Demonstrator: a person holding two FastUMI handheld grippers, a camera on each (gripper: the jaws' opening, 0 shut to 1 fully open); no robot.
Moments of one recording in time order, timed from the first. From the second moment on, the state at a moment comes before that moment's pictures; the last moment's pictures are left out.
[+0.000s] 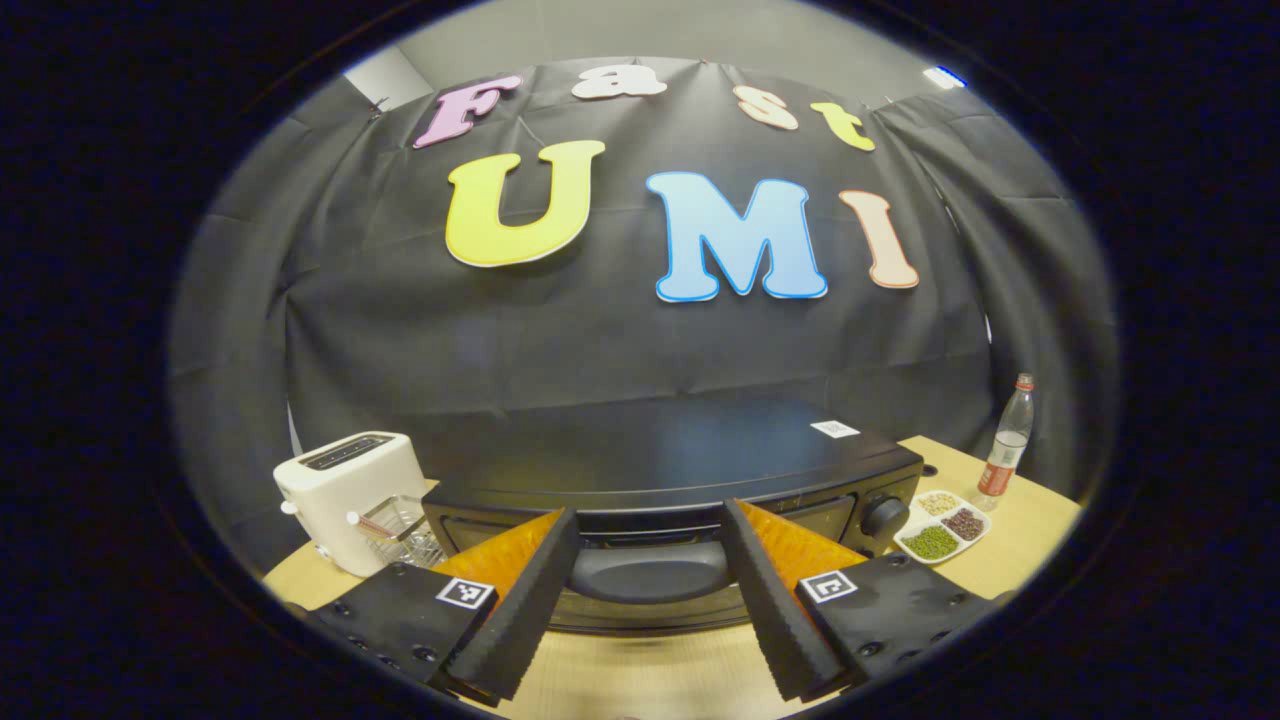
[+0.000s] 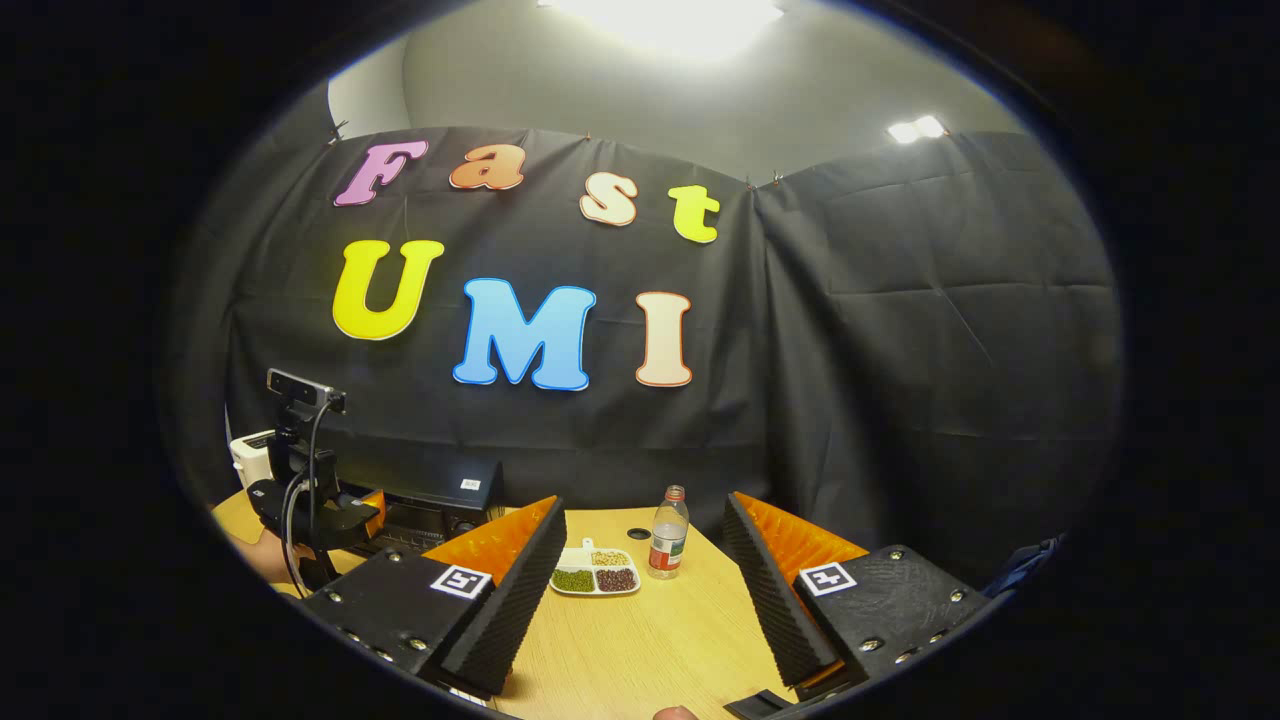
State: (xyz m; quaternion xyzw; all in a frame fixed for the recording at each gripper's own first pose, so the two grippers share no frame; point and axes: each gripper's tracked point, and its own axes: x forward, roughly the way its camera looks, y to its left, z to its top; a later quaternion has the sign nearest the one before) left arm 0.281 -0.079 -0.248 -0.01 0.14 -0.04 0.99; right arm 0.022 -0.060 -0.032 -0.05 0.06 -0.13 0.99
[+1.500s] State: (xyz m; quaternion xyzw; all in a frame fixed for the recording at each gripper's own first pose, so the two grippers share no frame) left arm 0.147 -0.085 -0.327 0.00 0.24 -0.03 0.97; right arm 0.012 -0.051 -0.052 -0.05 0.09 -0.05 0.99
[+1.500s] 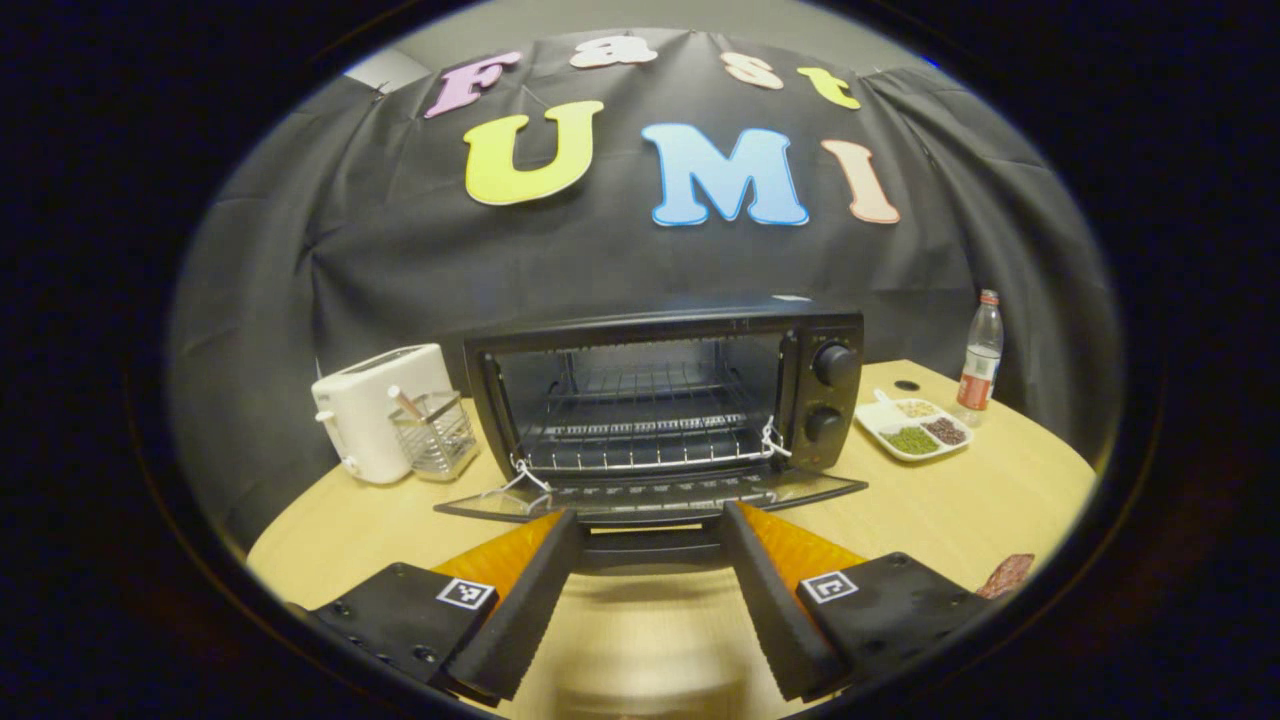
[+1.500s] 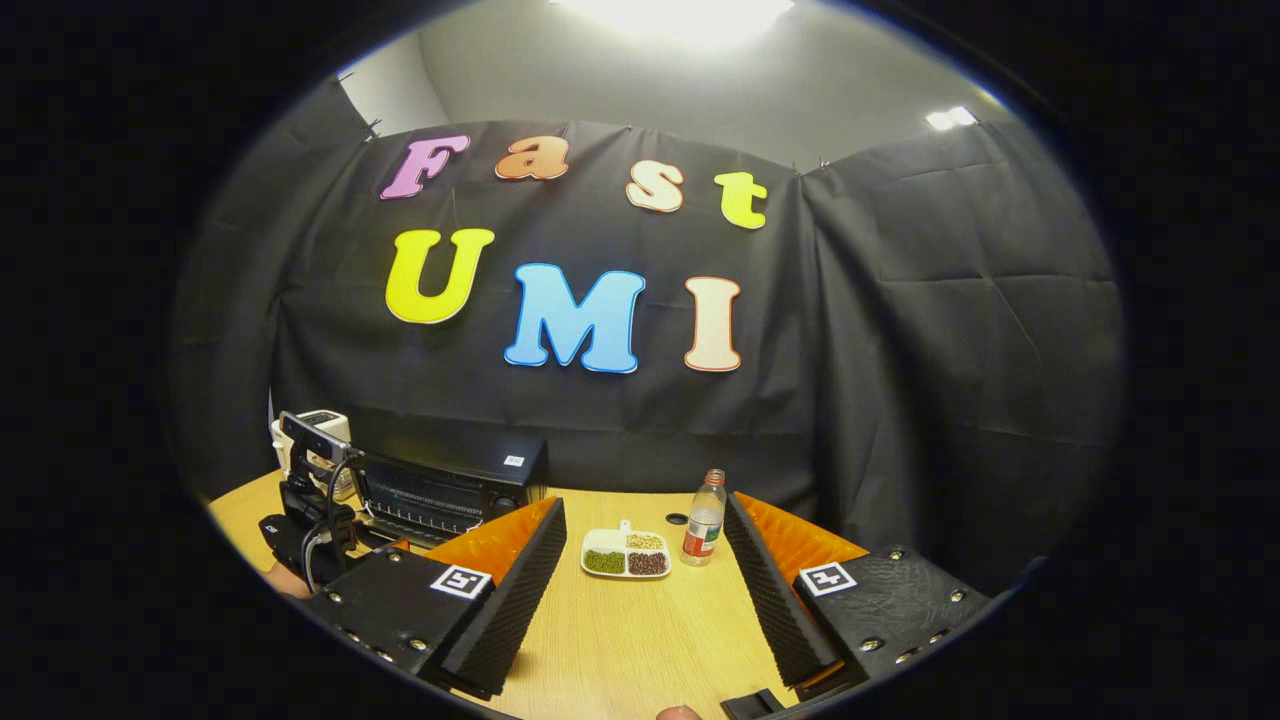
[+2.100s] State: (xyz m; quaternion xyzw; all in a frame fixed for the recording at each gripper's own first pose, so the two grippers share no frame) left arm 0.109 -0.087 -0.368 0.00 0.29 -0.03 0.96; right arm 0.009 -0.032 -0.070 -0.05 0.12 -0.01 0.99
